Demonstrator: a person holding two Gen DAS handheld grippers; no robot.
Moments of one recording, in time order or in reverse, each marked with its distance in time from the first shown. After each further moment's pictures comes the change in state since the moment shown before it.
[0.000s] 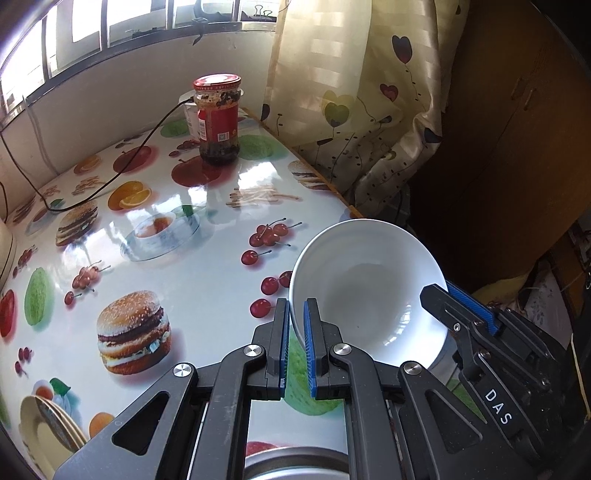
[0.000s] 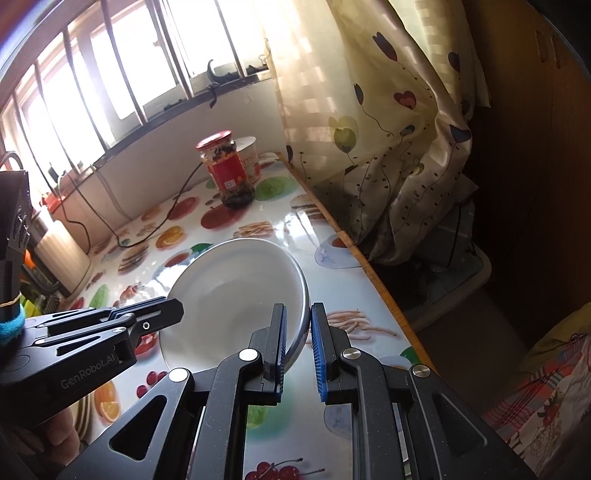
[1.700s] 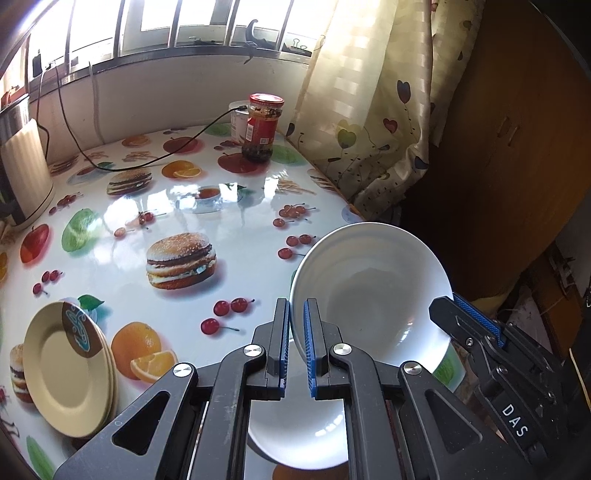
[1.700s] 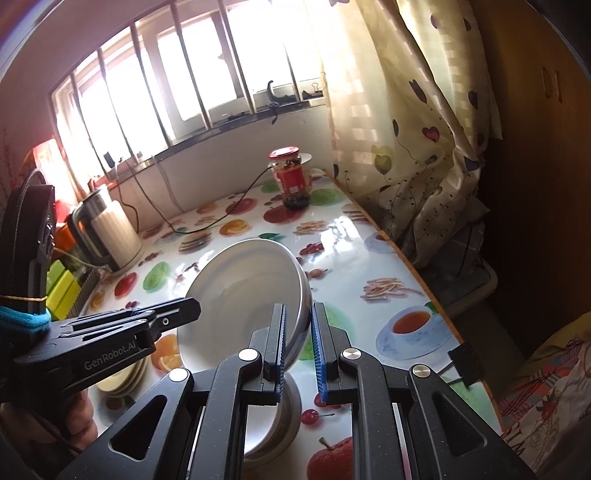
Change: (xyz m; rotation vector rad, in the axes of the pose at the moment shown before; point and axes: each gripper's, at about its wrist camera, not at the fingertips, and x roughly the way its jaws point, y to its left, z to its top) left arm -0.094 0.033 -0.083 -0.123 -0.106 -0.035; right arm -0.099 0.061 -0.058 -0.088 -0.074 0.079
